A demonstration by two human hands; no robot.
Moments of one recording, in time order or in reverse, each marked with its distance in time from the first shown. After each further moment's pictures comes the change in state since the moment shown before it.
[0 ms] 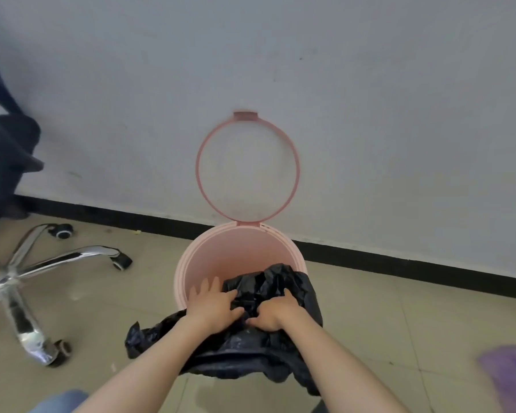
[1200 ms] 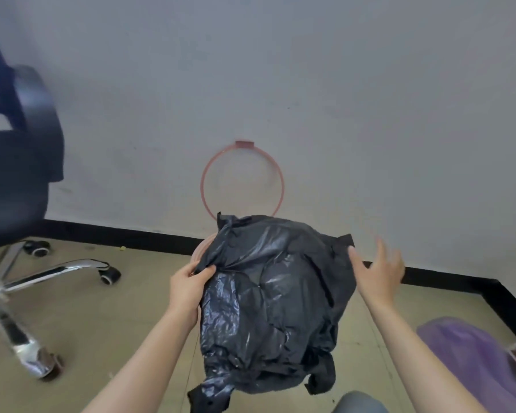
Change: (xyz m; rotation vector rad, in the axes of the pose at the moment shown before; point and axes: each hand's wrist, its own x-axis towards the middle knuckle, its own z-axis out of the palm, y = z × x) left_hand -0.121 -0.054 -0.031 -1.831 0.413 0.008; right_hand -0.183 0.038 0.025 0.877 1.375 0.644
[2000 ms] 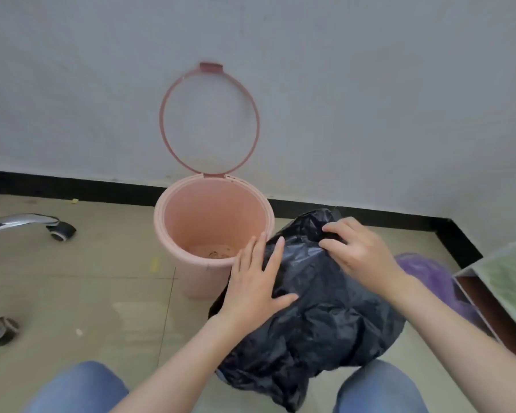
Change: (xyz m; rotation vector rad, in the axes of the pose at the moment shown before) left_hand -0.048 -0.110 0.070 1.199 -0.550 0.799; right_hand -0.047 0.014 -0.042 -0.456 -0.144 -1.237
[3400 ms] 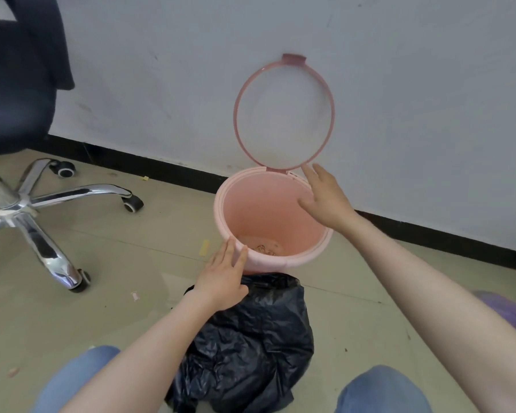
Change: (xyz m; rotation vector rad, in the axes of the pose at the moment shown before) left_hand -0.024 -0.121 -0.022 0.173 -0.385 -0.424; right_hand 0.157 -0.023 0.099 0.453 -0.358 0.405
